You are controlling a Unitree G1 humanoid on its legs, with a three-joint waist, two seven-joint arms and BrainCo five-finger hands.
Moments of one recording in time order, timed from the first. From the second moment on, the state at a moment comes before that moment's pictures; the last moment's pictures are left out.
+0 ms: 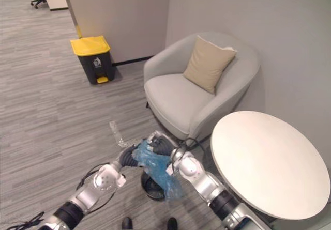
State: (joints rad) left arm -0.16 0.37 -0.50 0.40 0.19 -0.19 0.04; right arm -0.26 -0.39 0.59 0.15 -0.07 -0.14 0.03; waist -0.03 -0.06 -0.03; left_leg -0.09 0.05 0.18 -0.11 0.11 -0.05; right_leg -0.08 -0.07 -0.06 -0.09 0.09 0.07
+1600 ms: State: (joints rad) left arm -0.19 0.36 -0.52 0.41 0.07 -0.18 0.02; right arm -0.45 -0.27 0.67 -0.07 0.13 -0.11 0.04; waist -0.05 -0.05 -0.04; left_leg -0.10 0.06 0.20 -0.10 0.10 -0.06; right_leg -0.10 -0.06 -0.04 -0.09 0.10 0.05
